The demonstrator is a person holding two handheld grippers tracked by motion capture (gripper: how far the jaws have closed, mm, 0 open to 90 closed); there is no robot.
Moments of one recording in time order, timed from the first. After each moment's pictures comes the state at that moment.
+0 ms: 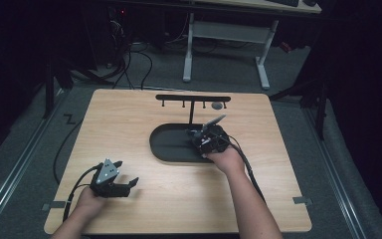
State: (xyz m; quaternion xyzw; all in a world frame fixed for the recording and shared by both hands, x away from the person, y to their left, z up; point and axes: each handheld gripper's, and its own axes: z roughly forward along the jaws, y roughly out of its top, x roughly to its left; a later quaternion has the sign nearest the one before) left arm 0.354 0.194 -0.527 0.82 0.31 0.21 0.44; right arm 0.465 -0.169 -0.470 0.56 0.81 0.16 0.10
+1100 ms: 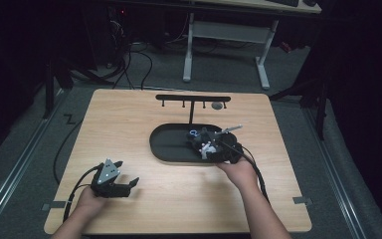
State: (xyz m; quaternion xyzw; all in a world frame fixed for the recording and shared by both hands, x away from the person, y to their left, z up) left arm 0.354 0.192 -0.527 0.82 0.31 0.22 0.43; right arm 0.412 -0.197 -0.453 0.53 0.80 0.24 0.16
